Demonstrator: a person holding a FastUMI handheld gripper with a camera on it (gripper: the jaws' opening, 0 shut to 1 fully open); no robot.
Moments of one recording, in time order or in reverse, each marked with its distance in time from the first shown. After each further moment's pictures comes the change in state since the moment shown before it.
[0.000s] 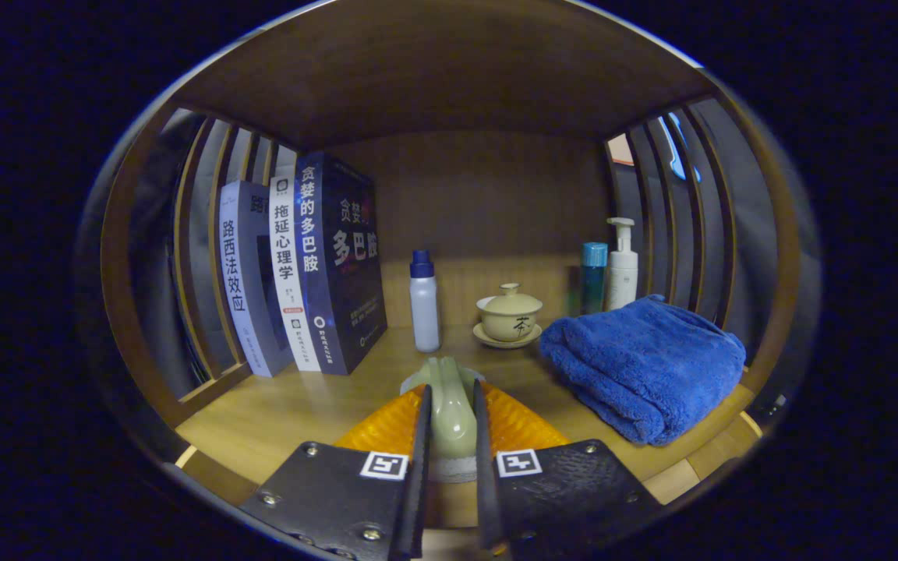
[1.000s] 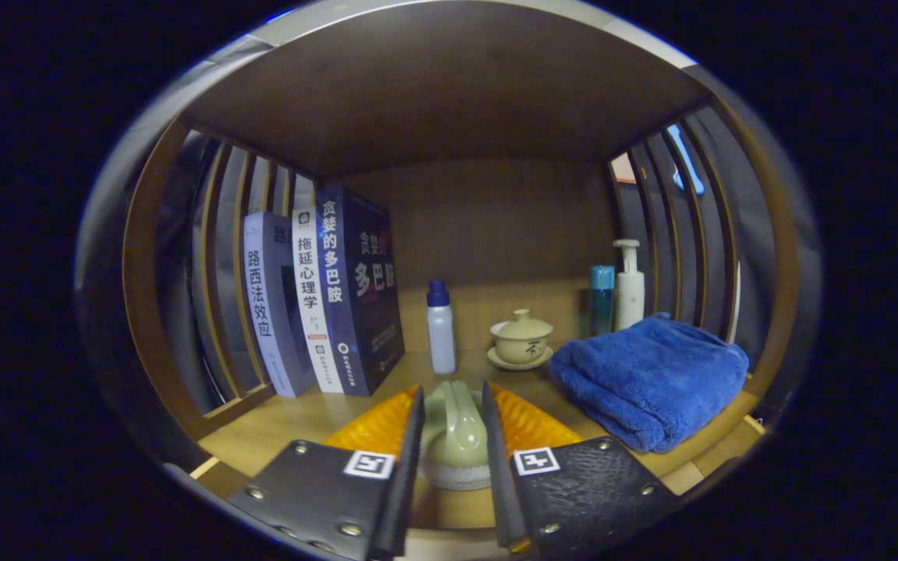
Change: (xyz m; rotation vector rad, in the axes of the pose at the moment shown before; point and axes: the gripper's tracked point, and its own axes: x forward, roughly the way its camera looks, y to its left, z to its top) arm -0.015 0.017 0.028 0.013 -0.116 0.074
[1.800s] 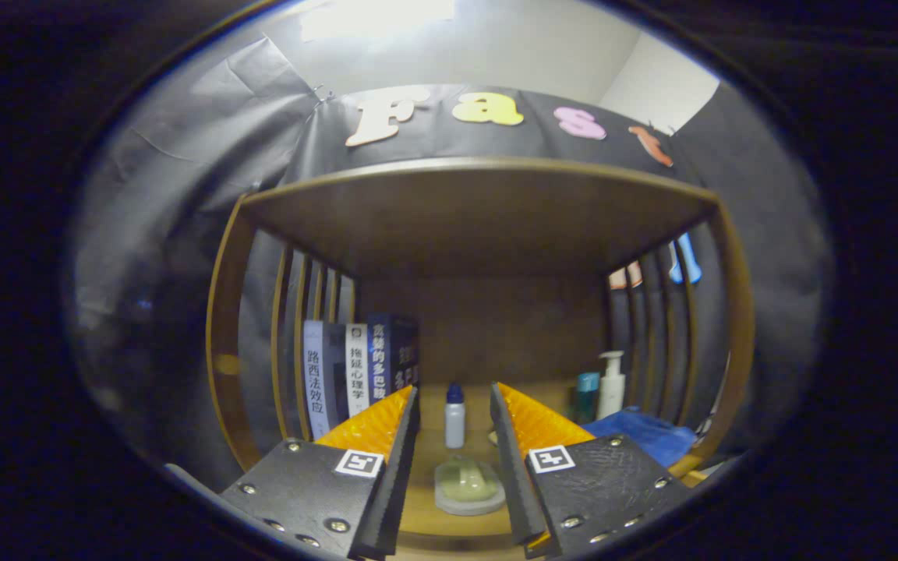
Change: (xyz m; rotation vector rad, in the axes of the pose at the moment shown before) arm -0.118 -0.003 0.121 -0.059 -0.285 -0.050
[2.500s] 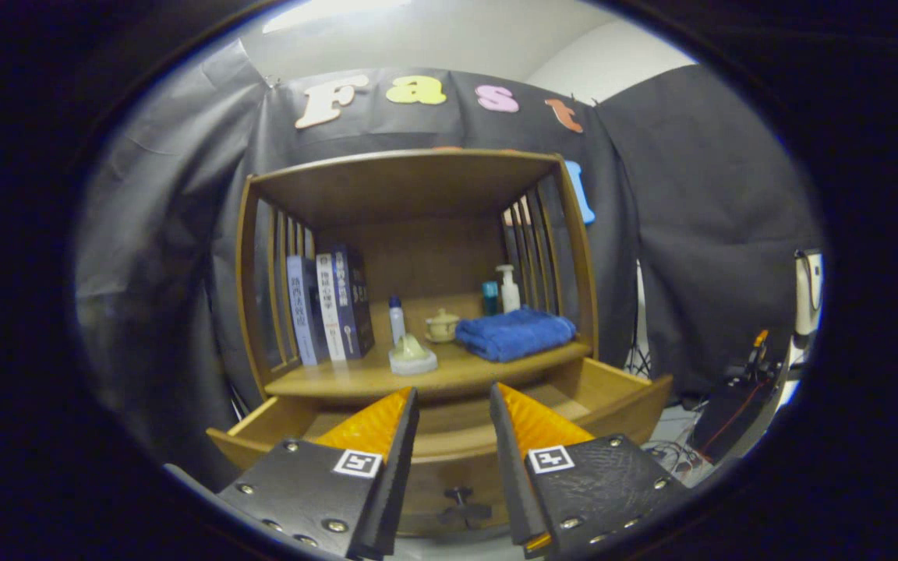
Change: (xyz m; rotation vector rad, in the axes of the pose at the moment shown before) arm -0.202 -0.041 -0.115 0.104 0.242 -0.194
